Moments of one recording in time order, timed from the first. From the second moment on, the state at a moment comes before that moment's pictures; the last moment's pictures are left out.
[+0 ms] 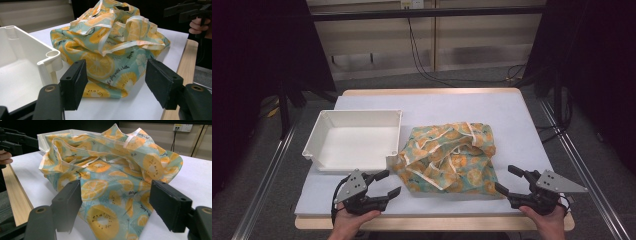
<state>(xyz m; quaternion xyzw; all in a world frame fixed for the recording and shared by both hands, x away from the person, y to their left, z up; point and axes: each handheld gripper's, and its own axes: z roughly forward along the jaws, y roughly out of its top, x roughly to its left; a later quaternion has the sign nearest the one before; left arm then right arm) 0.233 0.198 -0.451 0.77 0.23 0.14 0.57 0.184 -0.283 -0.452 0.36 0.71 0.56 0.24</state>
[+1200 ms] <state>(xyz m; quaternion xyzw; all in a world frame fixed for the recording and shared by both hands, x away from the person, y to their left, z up) 0.292 0.084 -0.400 0.79 0.15 0.07 0.59 0.253 -0.259 -0.408 0.31 0.74 0.55 0.23</state>
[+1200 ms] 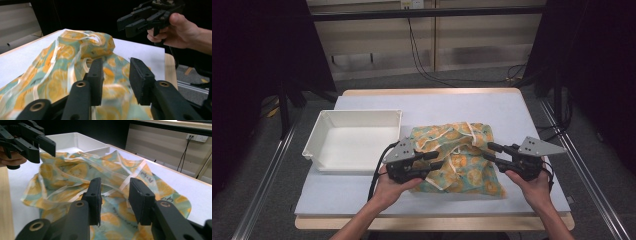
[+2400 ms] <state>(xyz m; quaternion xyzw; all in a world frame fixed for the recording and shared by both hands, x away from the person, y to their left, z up) 0.298 0.067 -0.428 0.82 0.15 0.03 0.55 0.328 -0.238 -0.430 0.33 0.78 0.49 0.19</state>
